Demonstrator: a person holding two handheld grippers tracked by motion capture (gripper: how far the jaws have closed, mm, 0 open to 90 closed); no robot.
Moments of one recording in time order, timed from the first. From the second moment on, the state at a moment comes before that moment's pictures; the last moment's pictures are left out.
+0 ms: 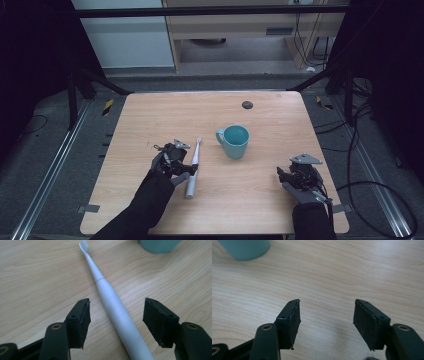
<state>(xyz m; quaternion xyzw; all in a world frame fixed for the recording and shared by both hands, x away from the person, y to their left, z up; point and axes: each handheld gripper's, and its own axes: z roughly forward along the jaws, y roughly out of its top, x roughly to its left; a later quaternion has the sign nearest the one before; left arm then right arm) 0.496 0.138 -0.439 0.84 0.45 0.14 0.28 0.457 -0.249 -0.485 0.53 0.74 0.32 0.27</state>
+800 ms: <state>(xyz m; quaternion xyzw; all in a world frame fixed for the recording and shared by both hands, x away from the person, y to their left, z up) 0.504 0.131 -0.471 0.85 0.47 0.08 0.22 0.459 -0.246 -0.487 0.52 0.75 0.30 0.27</state>
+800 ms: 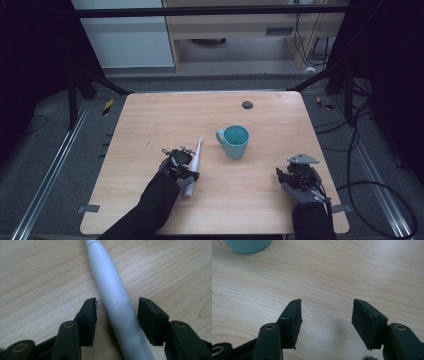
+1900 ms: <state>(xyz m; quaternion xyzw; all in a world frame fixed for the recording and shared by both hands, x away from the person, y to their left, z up) 0.518 0.135 -0.468 0.88 0.45 0.08 0.16 0.460 -0.244 -0.489 0.52 0.76 0.30 0.26</state>
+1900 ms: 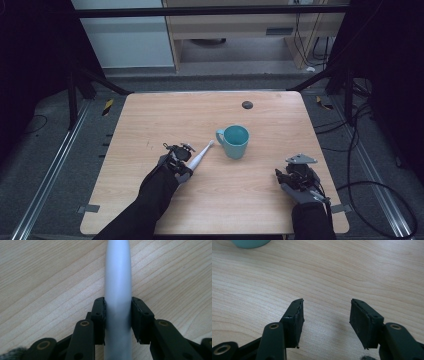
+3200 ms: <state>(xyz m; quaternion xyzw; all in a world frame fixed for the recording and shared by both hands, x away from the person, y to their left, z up) 0.522 0.147 -0.366 0.75 0.47 0.24 0.40 0.458 -0.244 -0.489 0.51 0.75 0.31 0.28</state>
